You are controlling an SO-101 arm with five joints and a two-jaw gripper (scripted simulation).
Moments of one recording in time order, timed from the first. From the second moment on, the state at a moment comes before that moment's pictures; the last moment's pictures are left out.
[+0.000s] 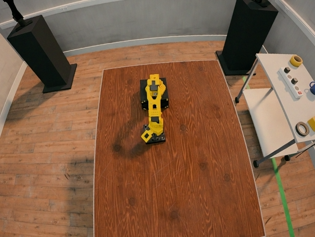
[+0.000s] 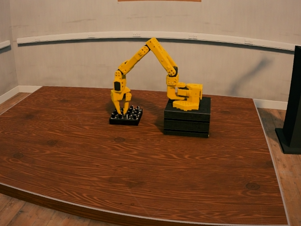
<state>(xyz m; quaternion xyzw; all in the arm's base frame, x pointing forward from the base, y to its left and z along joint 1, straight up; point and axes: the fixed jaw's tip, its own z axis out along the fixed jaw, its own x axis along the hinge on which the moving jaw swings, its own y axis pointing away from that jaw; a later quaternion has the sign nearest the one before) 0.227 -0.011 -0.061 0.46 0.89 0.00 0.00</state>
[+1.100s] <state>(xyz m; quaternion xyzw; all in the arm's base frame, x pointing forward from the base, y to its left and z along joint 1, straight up) 0.226 -0.010 -0.062 0.46 0.89 0.00 0.00</state>
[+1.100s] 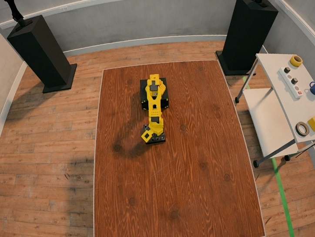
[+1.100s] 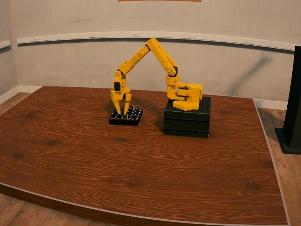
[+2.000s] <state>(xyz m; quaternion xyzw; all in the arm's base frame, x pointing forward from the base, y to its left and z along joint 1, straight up) 0.226 -0.010 -0.035 0.46 0.89 0.00 0.00</state>
